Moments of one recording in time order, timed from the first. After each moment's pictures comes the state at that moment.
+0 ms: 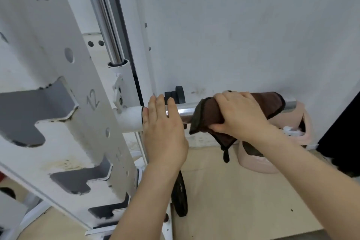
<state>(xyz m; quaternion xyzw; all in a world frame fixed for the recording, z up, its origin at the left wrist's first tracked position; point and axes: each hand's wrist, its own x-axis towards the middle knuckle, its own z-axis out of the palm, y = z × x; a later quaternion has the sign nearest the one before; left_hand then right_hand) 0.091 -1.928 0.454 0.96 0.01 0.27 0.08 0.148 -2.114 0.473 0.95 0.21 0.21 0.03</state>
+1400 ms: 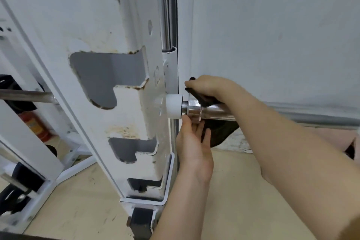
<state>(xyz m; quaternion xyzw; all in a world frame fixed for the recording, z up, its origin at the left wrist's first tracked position) 0.078 -1.933 0.431 0.25 0.21 0.15 0.93 0.191 -1.955 0.531 0.93 0.17 -0.15 -0.29</state>
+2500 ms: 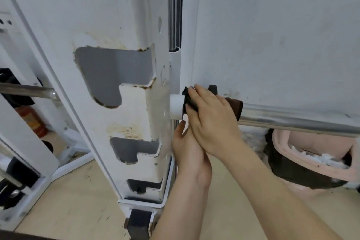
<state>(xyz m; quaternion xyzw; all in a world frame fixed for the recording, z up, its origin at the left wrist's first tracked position) 0.075 -1.929 0.431 0.37 0.20 0.17 0.89 0.111 -1.975 0.470 0.90 0.30 0.25 -0.20</state>
